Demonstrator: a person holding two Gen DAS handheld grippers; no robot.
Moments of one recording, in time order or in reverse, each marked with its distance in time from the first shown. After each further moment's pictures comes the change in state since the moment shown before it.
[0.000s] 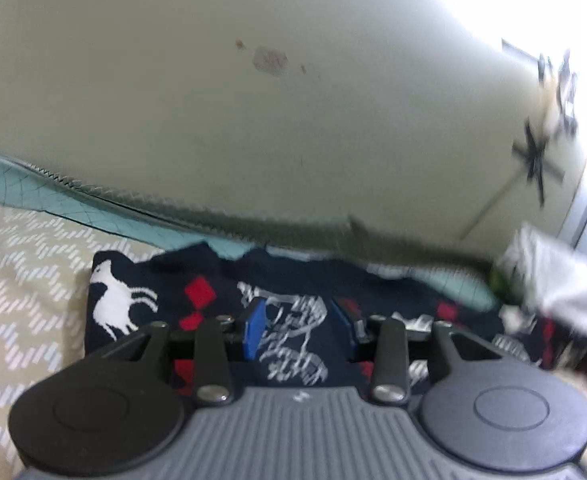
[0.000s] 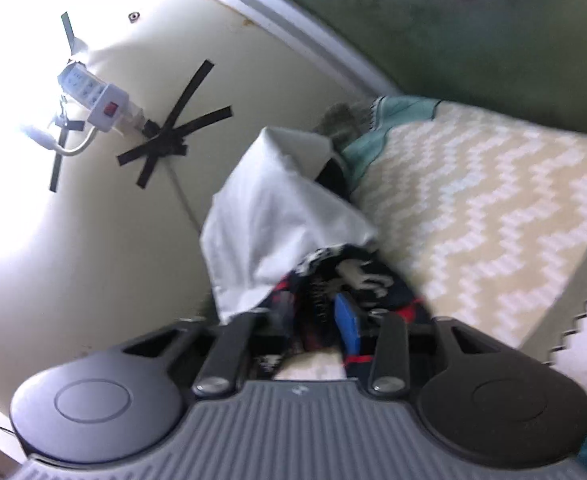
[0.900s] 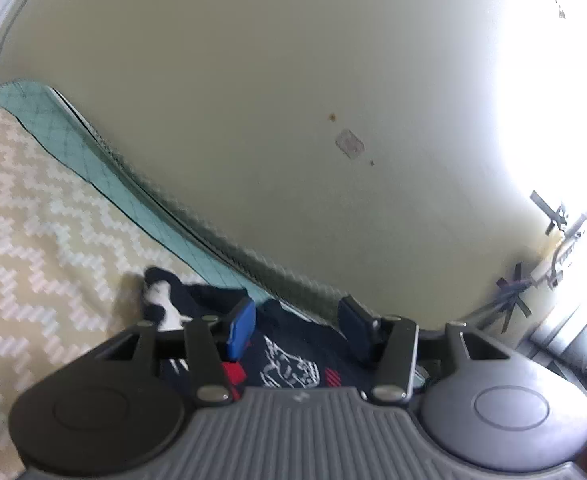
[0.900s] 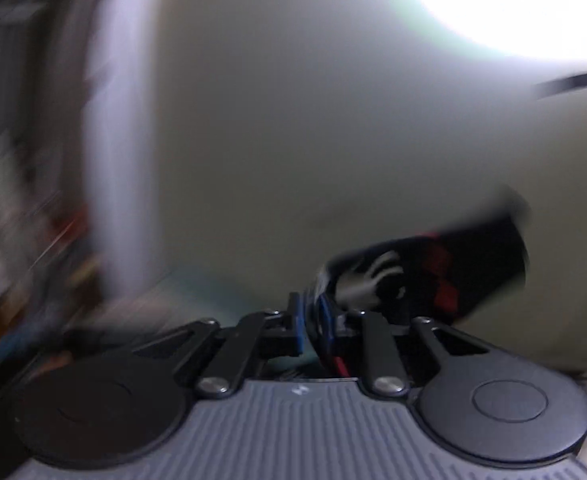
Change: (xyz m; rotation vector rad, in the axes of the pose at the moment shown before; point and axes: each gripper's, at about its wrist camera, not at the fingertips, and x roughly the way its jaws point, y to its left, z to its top) left arm -0.037 0.089 0.025 -0.418 -0.122 -0.141; right arm 0.093 0.325 -0.213 -1.146 0.230 0.569
